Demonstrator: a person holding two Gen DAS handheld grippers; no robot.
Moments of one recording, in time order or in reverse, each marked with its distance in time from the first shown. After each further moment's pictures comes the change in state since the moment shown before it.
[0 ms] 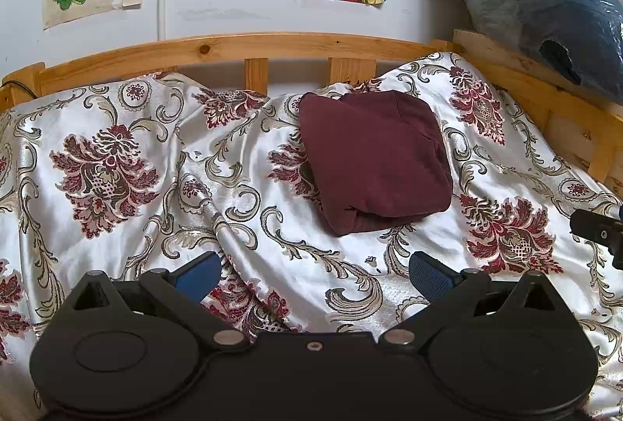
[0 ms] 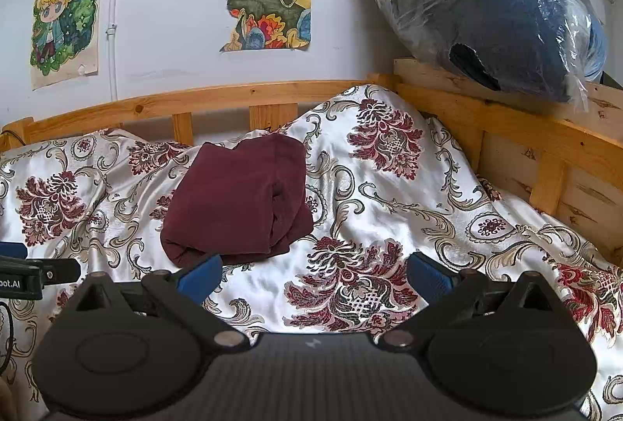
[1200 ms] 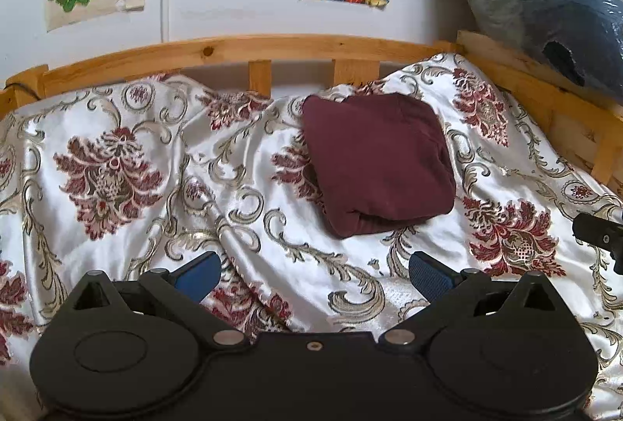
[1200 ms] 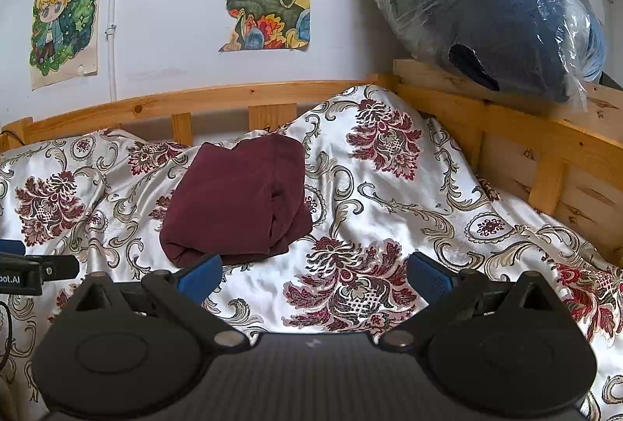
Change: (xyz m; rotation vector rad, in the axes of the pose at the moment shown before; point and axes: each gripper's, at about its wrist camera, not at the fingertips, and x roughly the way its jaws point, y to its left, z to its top) left arm 0.001 -0.001 0.001 -0.002 0.001 0.015; right arm 0.000 -0.001 0.000 0.000 -0.001 -0.001
